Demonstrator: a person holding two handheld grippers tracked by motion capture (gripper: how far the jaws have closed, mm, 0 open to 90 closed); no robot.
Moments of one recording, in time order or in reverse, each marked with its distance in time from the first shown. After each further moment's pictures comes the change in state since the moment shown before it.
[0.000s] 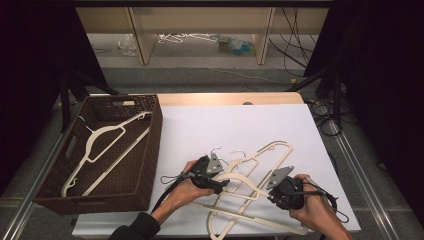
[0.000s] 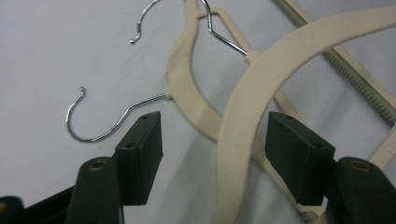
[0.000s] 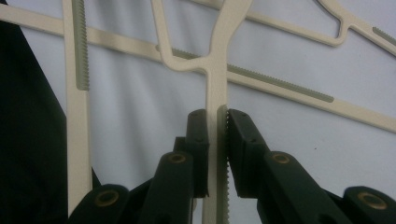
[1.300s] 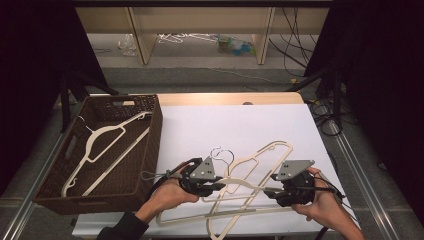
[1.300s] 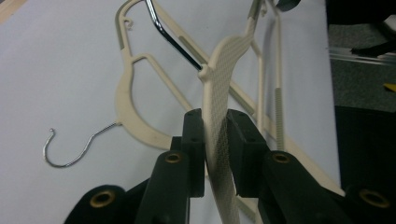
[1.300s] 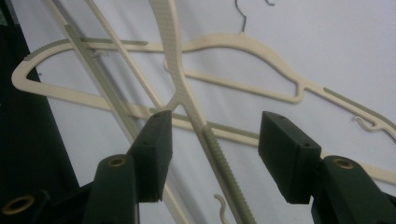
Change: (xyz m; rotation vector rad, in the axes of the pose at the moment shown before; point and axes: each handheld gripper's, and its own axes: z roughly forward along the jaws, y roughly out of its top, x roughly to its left) left arm -0.014 0.019 -0.074 -0.077 -0.219 0.084; right arm -0.014 -0.006 -0.020 -0.267 0.002 0.033
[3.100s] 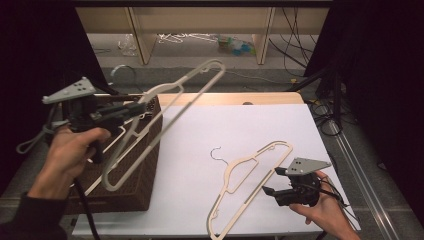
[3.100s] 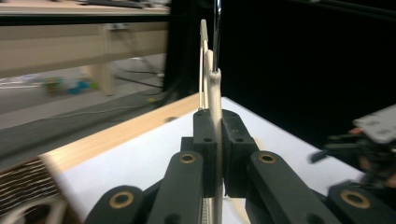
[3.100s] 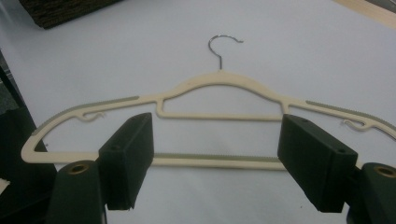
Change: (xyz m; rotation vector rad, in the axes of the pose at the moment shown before) left arm 0.078 0.022 -0.247 -0.428 0.377 -0.422; right arm 0.000 -0.009 -0.007 -0.194 -0.041 0.198
